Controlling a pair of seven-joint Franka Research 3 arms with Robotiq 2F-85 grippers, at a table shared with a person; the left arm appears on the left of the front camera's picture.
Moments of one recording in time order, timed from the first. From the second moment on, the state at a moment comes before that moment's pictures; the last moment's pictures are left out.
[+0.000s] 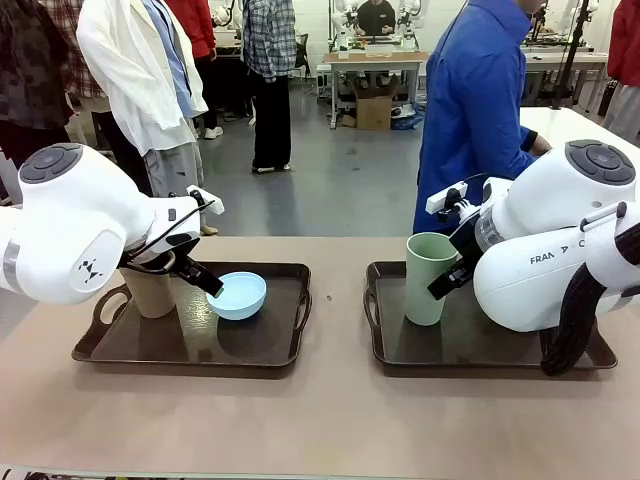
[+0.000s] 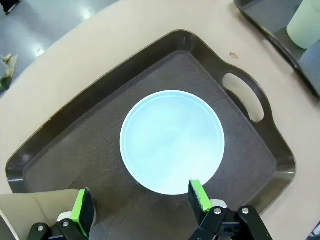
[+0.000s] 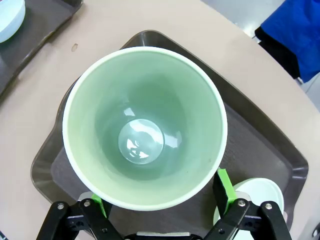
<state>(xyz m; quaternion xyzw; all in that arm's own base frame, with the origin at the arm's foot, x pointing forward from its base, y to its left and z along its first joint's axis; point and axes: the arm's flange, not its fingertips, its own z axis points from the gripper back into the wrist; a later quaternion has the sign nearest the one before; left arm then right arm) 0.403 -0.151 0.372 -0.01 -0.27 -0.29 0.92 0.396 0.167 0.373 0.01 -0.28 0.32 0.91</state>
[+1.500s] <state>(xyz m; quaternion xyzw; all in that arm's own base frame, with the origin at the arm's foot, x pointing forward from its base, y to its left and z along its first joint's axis) 0.318 -0.141 0.477 -0.04 -0.16 -0.19 0.97 0.299 0.136 0.492 -0.05 -0.18 0.17 0.97</state>
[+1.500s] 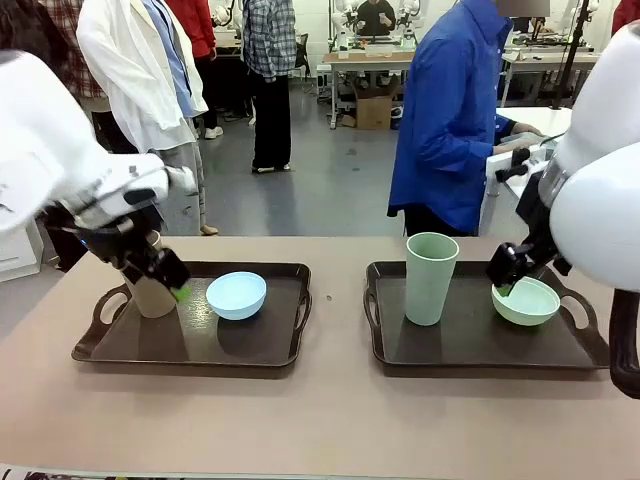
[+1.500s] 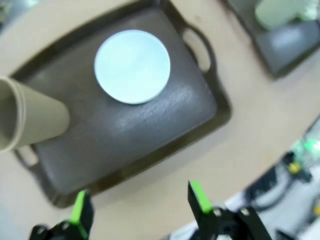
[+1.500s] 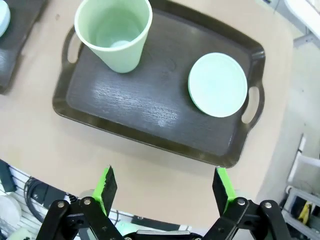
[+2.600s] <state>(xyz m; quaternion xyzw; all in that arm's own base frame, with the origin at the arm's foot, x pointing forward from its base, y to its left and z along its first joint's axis) 0.322 0.087 0.498 -0.48 -0.18 -0.02 0.86 0.292 -0.116 0.465 0.42 -0.16 -0.03 0.89</state>
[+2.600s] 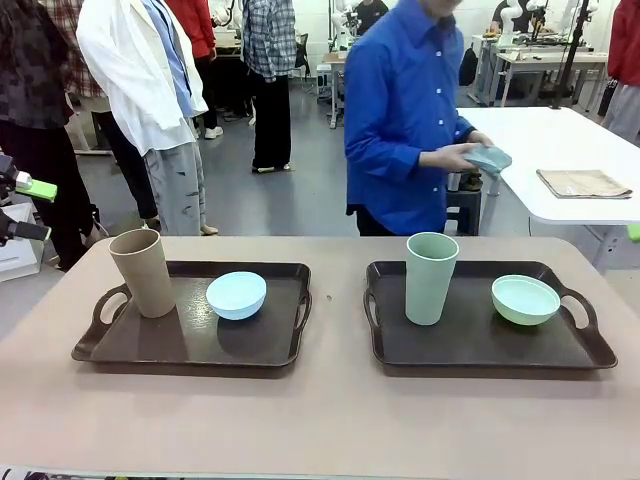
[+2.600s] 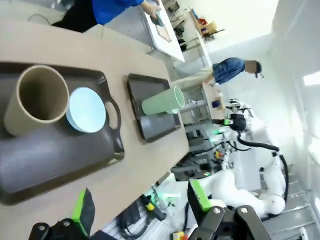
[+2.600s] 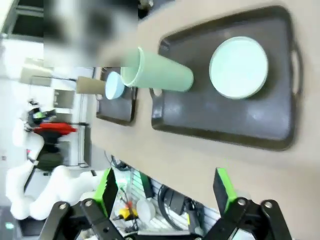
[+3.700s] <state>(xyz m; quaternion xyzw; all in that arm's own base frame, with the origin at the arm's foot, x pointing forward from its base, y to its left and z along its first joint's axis) 0.340 0.098 0.465 -0.38 -0.10 0.02 0.92 0.289 -0.125 0.453 0.39 -0.13 -0.07 0.91</state>
